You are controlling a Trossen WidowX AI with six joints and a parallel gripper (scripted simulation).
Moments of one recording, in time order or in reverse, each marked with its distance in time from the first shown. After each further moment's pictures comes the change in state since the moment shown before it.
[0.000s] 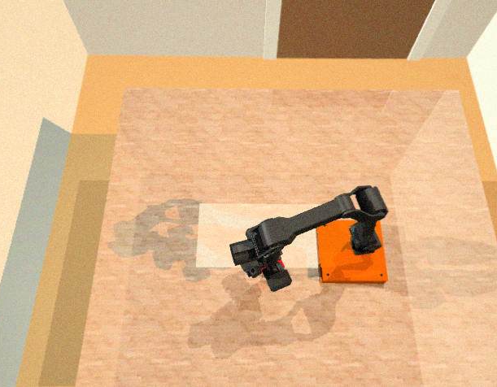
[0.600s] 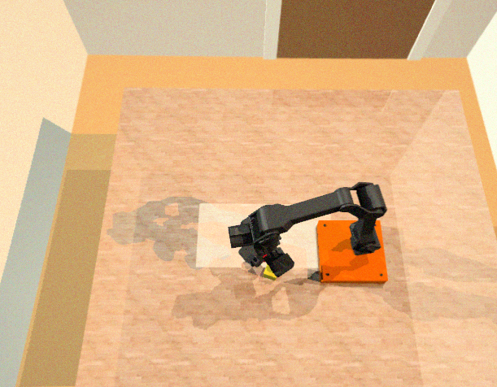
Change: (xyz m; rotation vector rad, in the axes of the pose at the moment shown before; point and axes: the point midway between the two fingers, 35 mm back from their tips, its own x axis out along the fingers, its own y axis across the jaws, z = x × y) arm -0.003 -0.034 -0.013 -0.184 0.021 0.002
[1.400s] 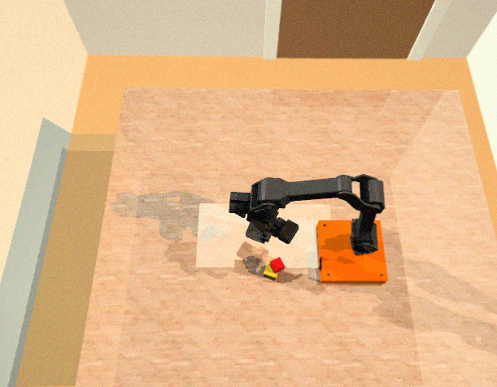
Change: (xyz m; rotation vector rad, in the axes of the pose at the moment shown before) arm -0.001 -0.063 -0.042 -0.412 0.008 -0.008
